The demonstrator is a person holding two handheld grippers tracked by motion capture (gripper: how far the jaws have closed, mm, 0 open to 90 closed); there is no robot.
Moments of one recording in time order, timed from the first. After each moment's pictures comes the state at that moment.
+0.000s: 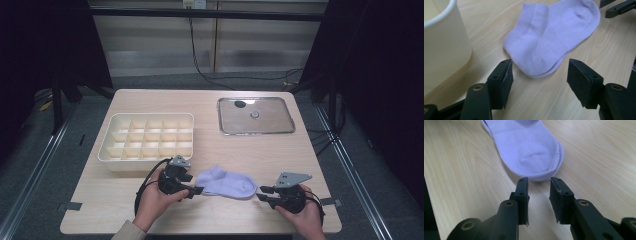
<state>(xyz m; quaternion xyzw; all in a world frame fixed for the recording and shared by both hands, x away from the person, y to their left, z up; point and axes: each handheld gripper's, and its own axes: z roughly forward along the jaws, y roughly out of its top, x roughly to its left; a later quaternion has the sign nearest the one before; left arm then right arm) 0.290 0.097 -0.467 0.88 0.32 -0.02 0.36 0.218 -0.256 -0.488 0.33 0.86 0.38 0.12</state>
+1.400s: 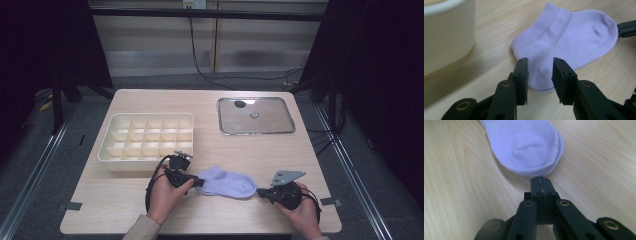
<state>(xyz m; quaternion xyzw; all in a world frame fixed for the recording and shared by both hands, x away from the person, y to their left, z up) 0.307 0.089 -0.475 0.83 0.44 -0.08 0.33 0.230 -0.253 -0.497 0.33 0.87 0.35 0.11</state>
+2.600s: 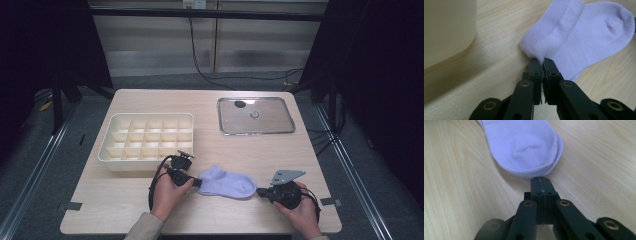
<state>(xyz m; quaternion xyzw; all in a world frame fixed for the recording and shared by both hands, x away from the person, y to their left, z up) 0.314 0.085 -0.481 0.84 0.44 -0.09 0.30 0.232 -0.253 -0.498 0.34 0.87 0.36 0.10</state>
